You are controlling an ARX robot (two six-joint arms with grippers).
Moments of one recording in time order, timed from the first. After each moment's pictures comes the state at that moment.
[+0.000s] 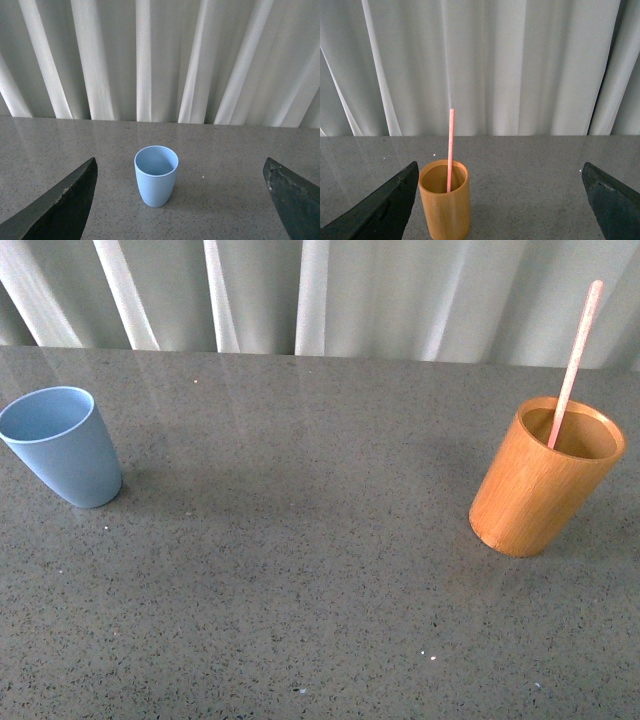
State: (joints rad) left arm 0.00 0.00 0.02 0.00 0.00 0.00; right arm 0.00 0.00 0.02 0.00 0.00 0.00
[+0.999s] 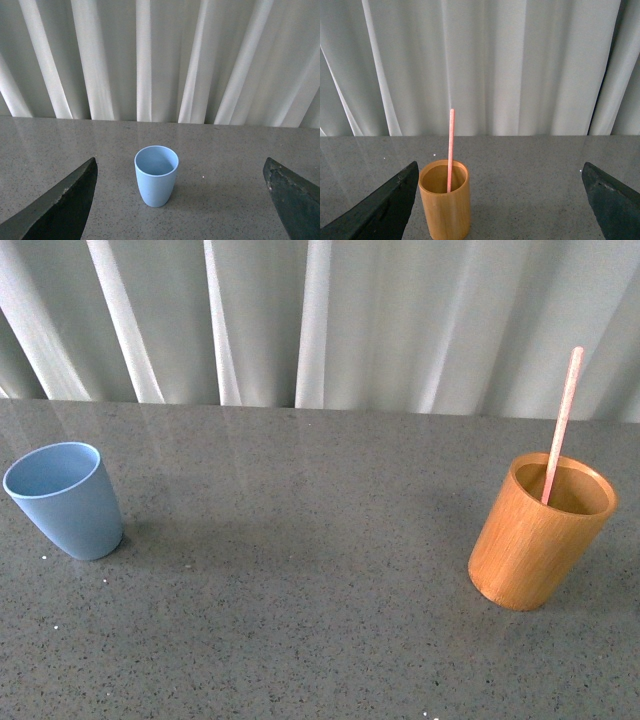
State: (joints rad) left arm 0.00 0.00 0.02 0.00 0.00 0.00; right arm 0.00 0.00 0.02 0.00 0.00 0.00
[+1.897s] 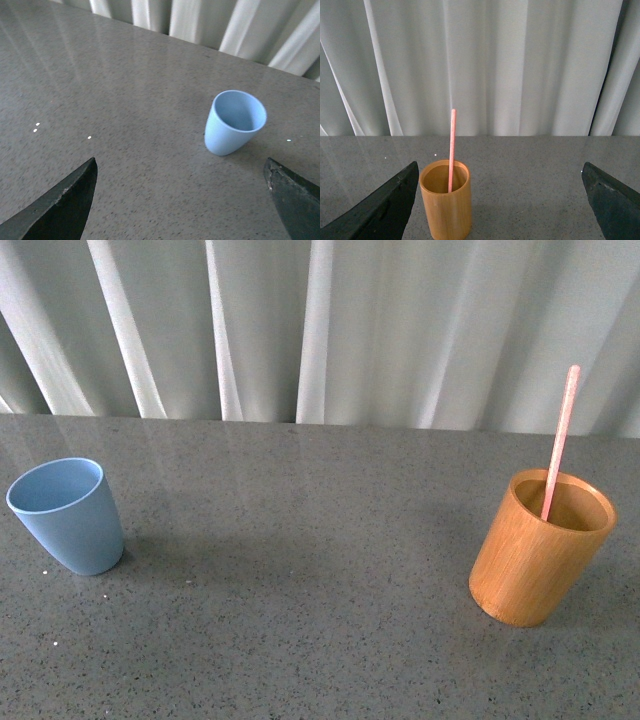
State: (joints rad) left arm -0.01 0.59 0.23 -0.04 -0.39 -0.21; right arm 0.00 0.00 0.02 0.00 0.00 0.00
